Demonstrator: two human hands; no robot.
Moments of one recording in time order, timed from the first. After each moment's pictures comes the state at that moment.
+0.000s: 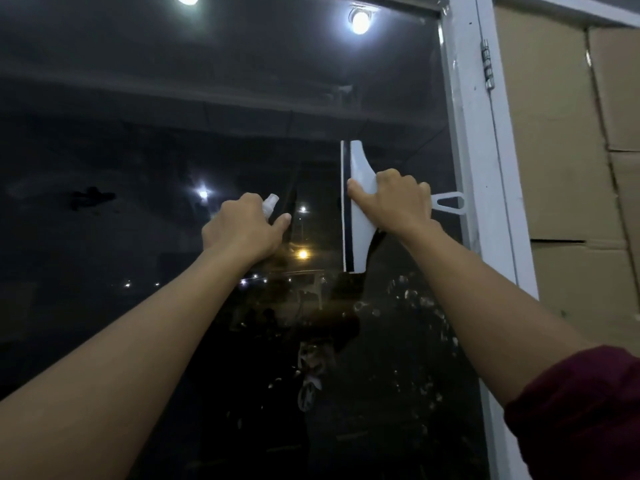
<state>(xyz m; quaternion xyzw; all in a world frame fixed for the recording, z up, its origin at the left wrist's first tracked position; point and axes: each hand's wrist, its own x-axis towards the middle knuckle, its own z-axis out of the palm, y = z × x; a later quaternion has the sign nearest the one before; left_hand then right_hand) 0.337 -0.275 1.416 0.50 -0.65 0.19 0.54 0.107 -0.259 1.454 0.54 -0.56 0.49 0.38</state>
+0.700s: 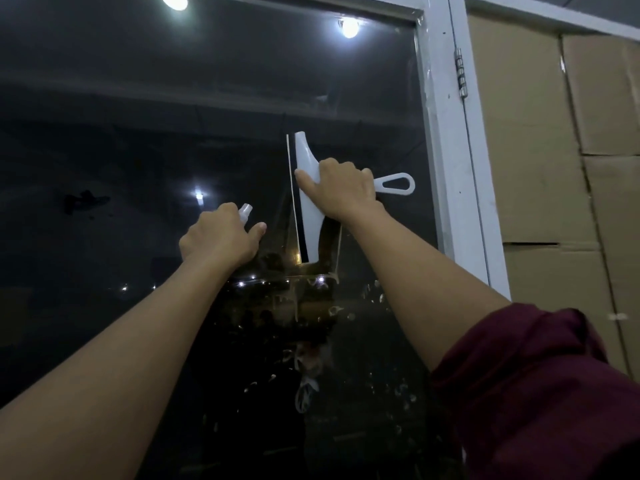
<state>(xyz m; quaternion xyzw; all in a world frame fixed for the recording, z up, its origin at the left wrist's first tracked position) 0.327 -0.265 1.418 0.57 -0.63 0.16 0.51 0.145 -0.247 1.485 0.60 -0.55 0.43 0.39</state>
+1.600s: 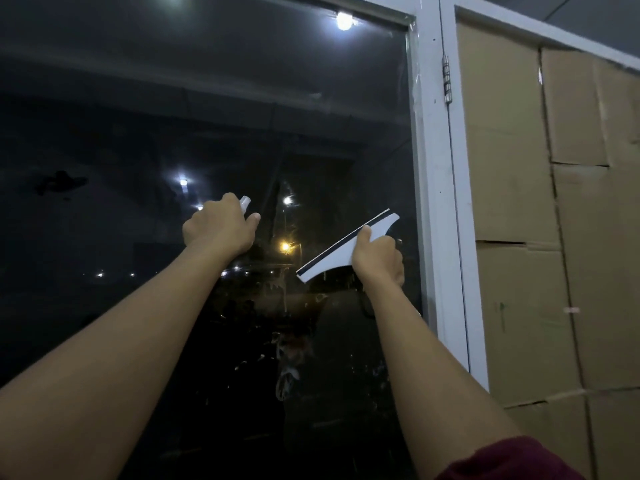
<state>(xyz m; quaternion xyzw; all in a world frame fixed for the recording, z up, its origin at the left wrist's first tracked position) 0.322 -0.253 1.415 0.57 -0.64 0.18 0.48 0.096 -0.245 1.368 0.38 -0.62 0.69 0.04</state>
